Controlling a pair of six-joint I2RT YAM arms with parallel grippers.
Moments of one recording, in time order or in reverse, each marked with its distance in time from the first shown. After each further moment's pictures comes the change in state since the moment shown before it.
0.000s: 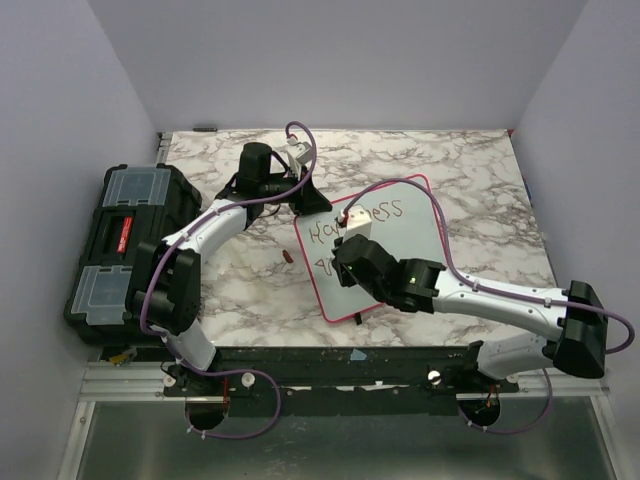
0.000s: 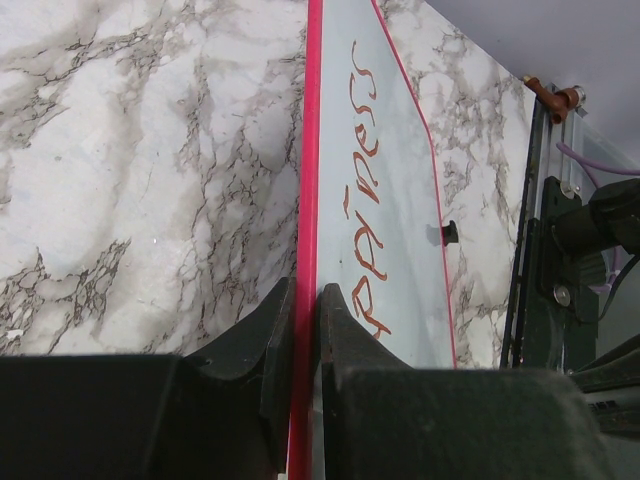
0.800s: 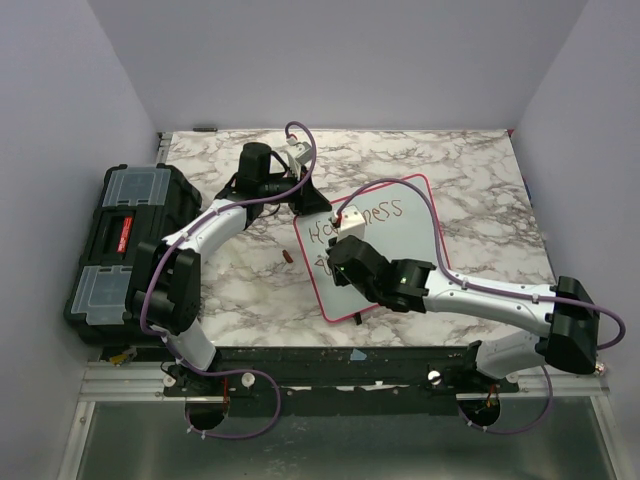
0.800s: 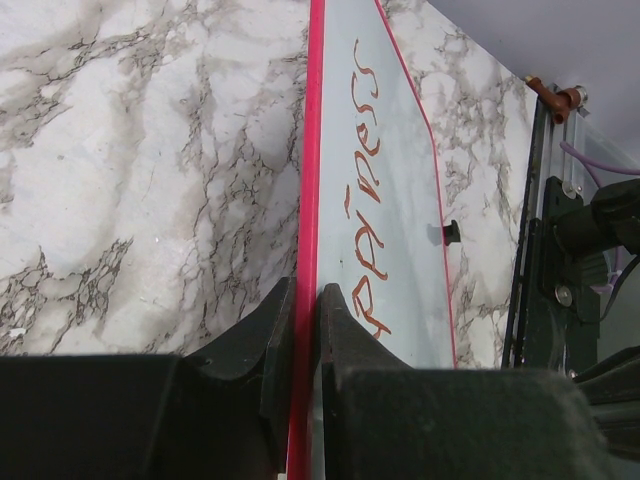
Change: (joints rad) left arm 0.000 0.000 0.000 0.000 0.000 0.002; right arm 0.001 0.066 0.014 0.052 0.023 -0.003
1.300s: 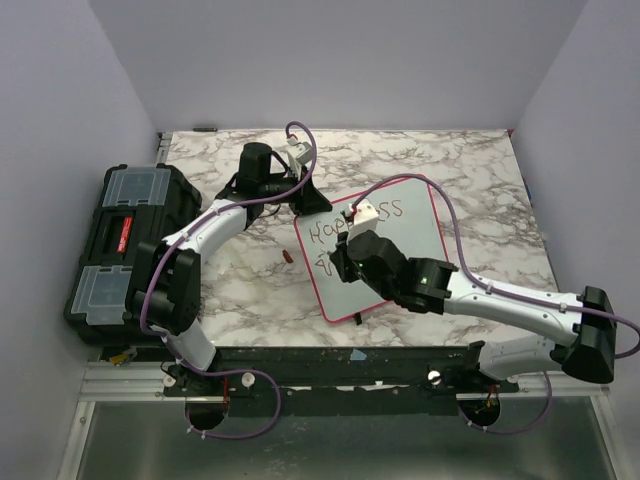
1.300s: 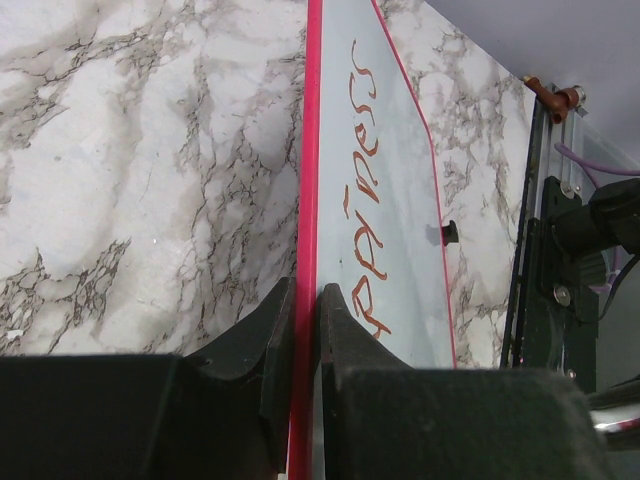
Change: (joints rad) left arm 0.000 0.000 0.000 0.000 0.000 -0.001; right arm -0.001 -0.088 0.000 -0.015 -0.040 -0.007
